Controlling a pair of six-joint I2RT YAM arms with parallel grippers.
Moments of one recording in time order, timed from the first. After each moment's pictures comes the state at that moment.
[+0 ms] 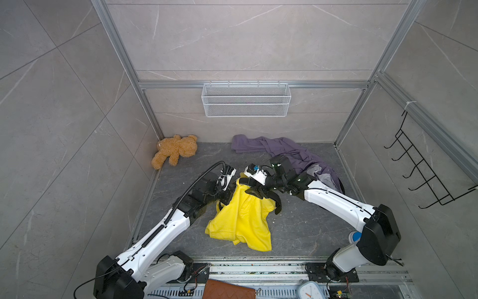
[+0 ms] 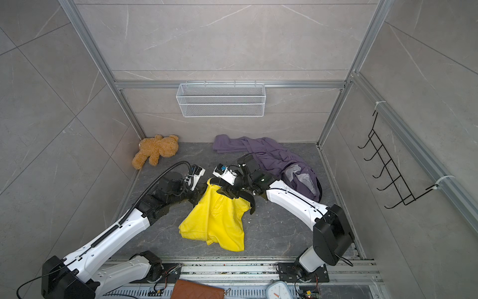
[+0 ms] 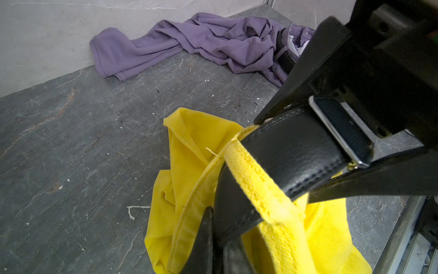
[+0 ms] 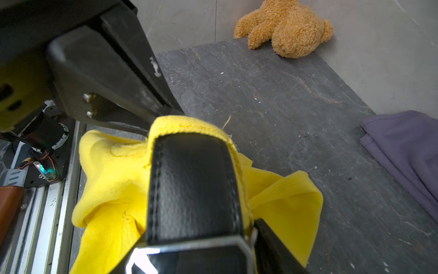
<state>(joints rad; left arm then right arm) -0.57 1.07 0.87 -0.36 0.17 0.01 0.68 1.56 1.24 -0.33 -0.49 -0.40</state>
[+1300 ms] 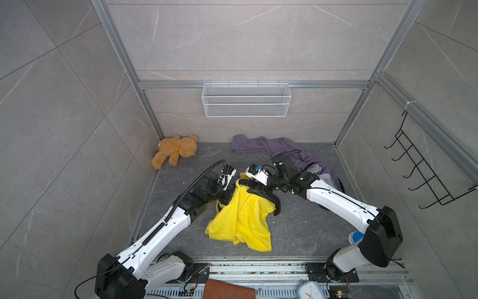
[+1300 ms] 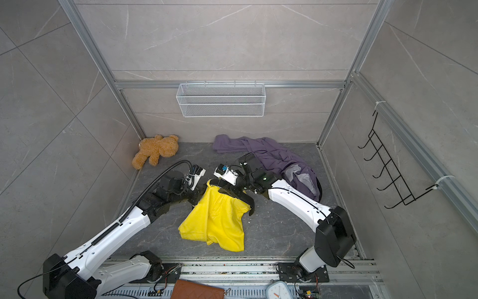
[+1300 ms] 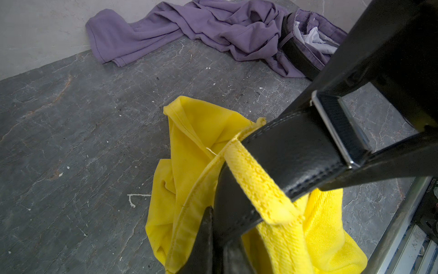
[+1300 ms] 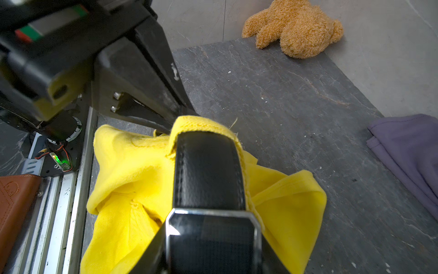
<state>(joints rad) -0.57 1.09 0.90 -0.45 0.16 0.00 0.66 1.54 1.26 -0.41 -0.53 -0.42</state>
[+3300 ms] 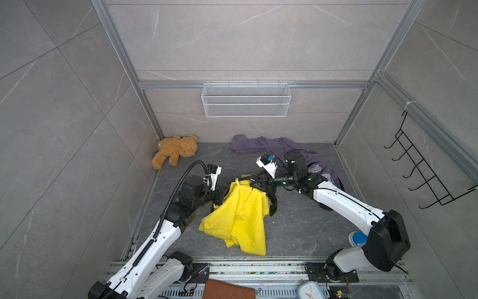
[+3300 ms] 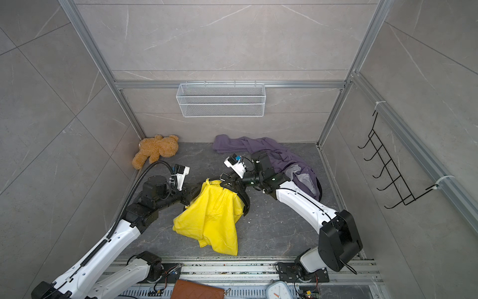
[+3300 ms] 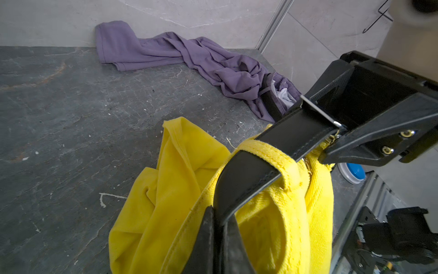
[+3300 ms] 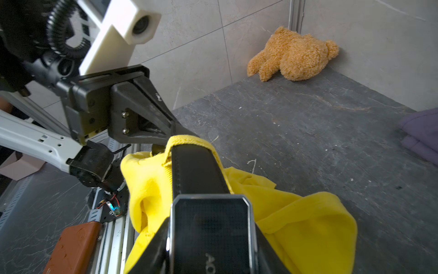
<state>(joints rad) -0.45 0.92 0.78 -0.32 0.28 -0.21 0.55 1.50 1.18 -0.21 -0.75 -0.14</state>
